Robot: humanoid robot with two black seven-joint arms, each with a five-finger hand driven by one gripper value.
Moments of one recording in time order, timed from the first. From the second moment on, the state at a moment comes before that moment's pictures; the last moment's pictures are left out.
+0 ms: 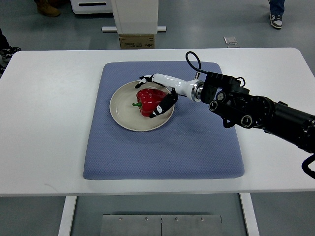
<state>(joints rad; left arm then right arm) -0.03 0.00 -0.22 -0.22 0.02 0.07 -0.05 1.21 0.00 -0.03 0.64 -0.85 0.11 0.27</state>
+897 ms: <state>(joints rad) -0.03 0.00 -0.22 -0.22 0.02 0.07 -0.05 1.07 -0.13 0.53 0.64 -0.65 0.03 0.06</state>
